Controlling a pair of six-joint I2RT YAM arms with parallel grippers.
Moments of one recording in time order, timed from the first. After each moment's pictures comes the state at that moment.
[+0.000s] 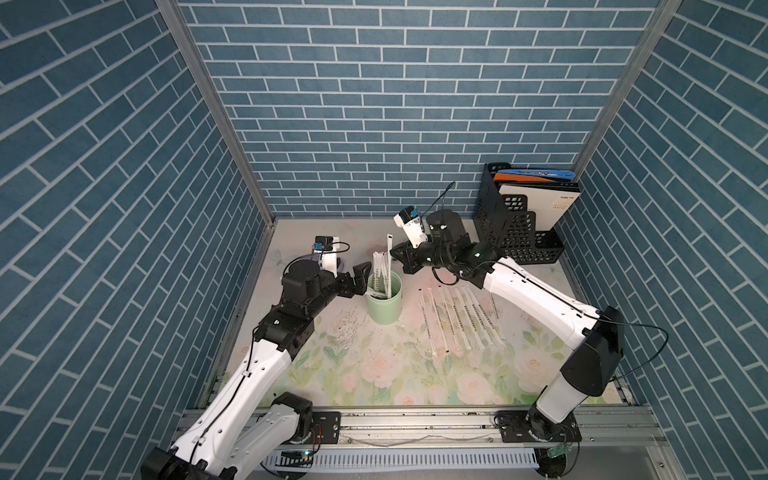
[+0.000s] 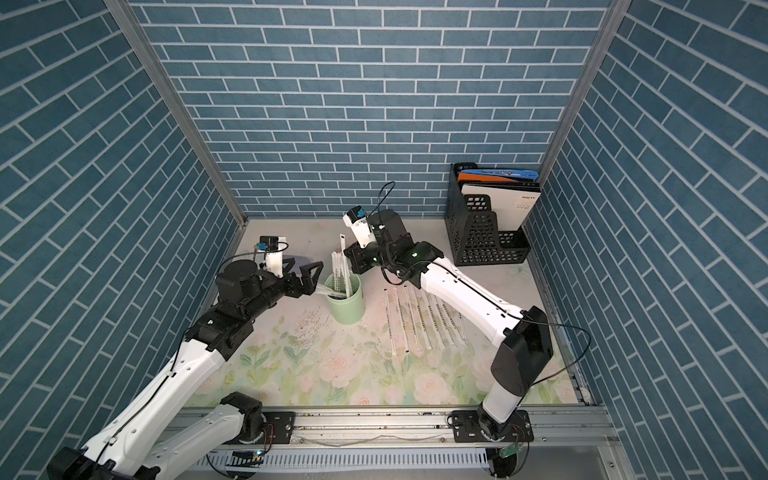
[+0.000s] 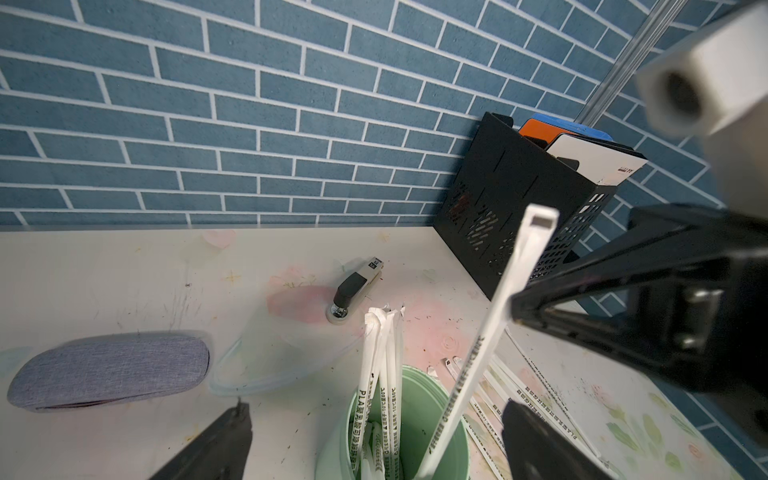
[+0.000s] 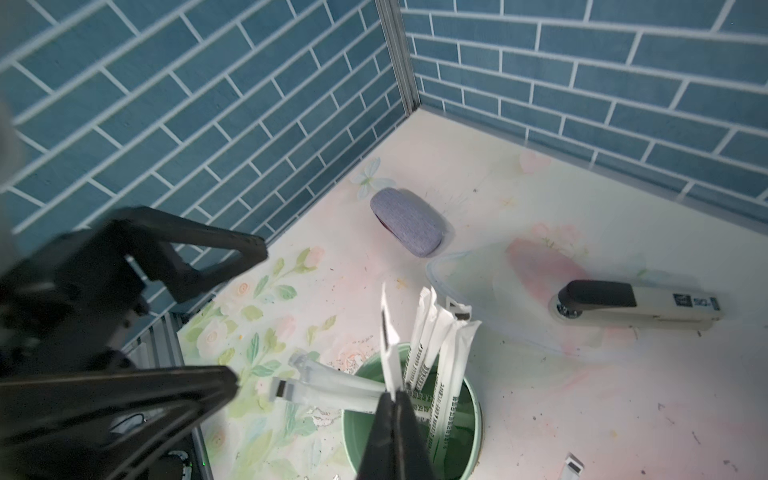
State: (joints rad) left arm -0.36 0.91 0.81 -0.17 0.12 -0.28; right arm 0.83 1.66 1.63 -0.46 -0.27 0.19
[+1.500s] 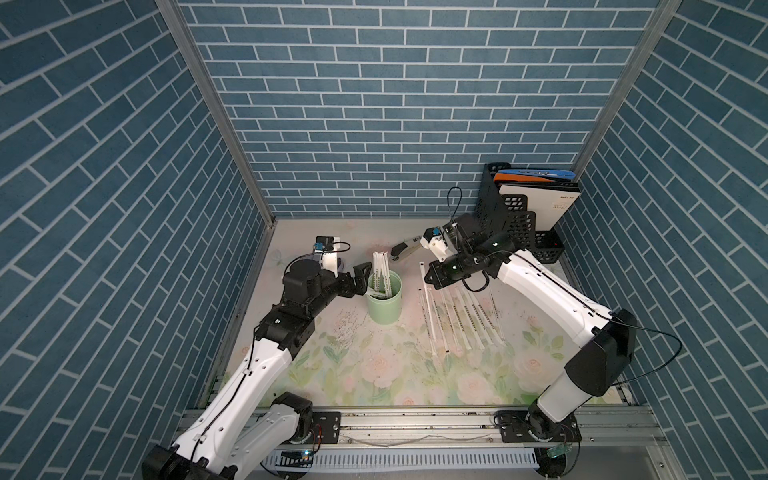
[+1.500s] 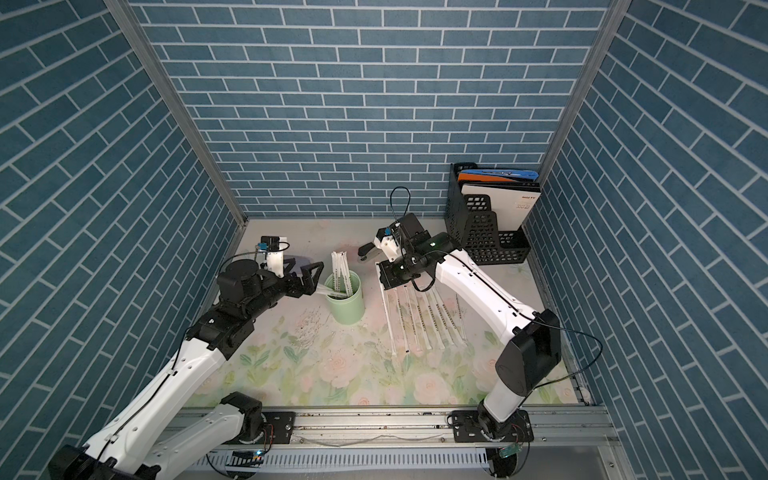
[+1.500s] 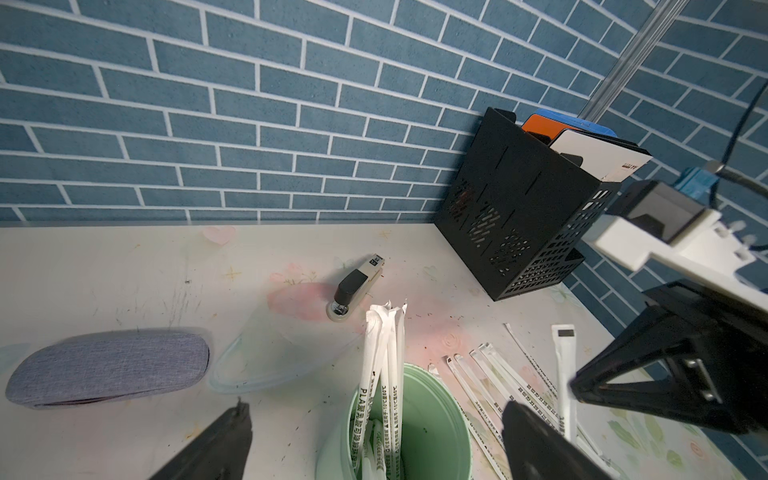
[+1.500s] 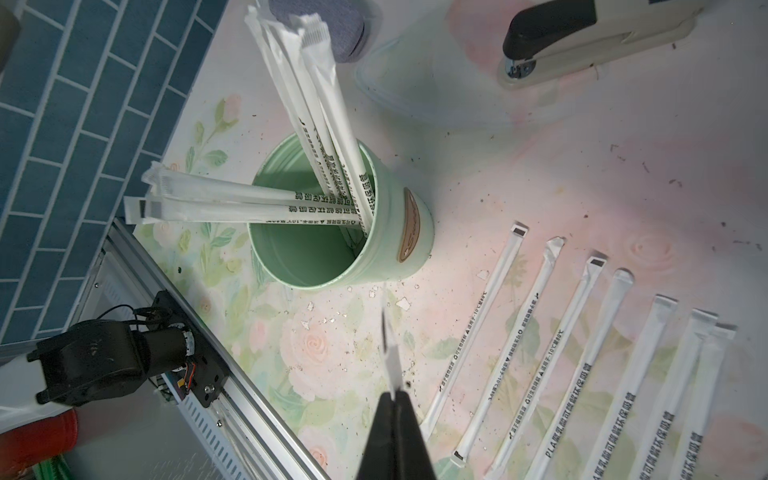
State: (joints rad) left arm -0.36 0.92 0.81 -0.18 0.12 -0.28; right arm 0.70 1.66 1.61 -0.96 -0.34 0.19
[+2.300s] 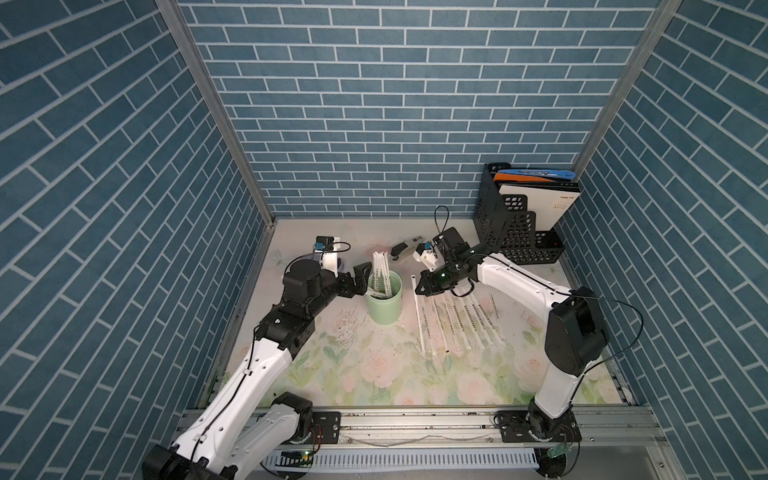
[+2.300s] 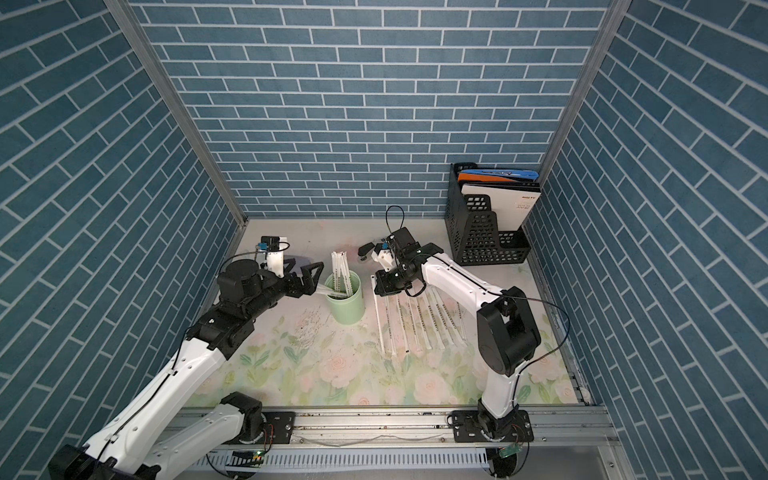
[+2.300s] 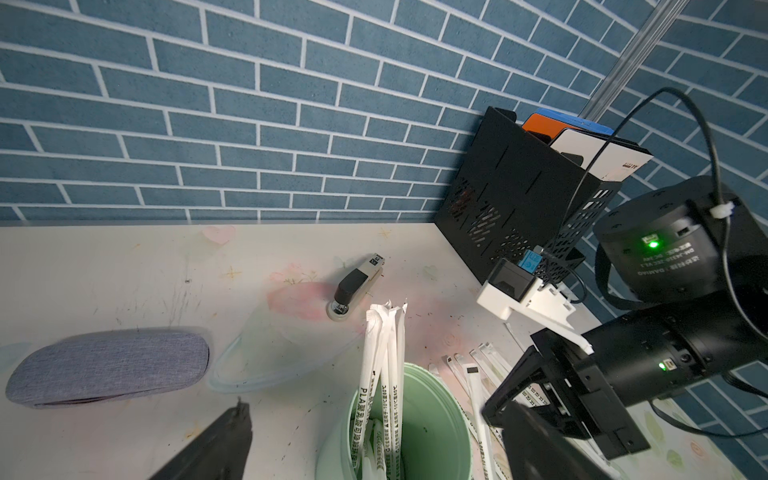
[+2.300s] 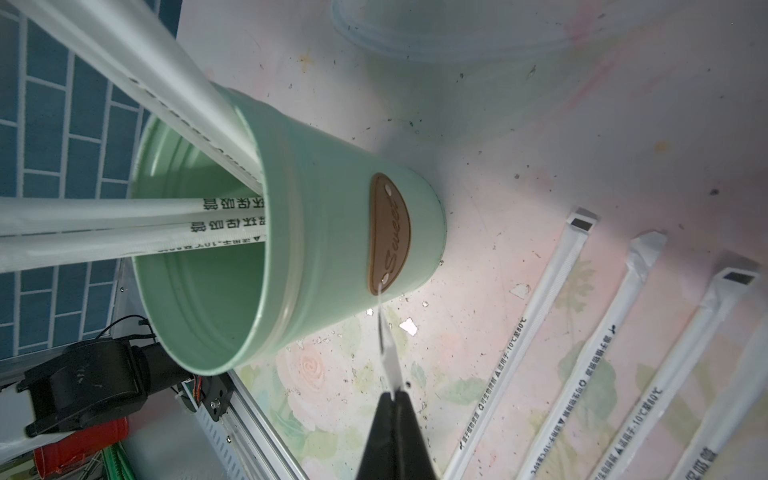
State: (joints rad) left arm -0.36 0.92 0.81 -0.18 0.12 -0.28; right arm 0.65 1.80 1.47 -0.76 -0.48 0.24
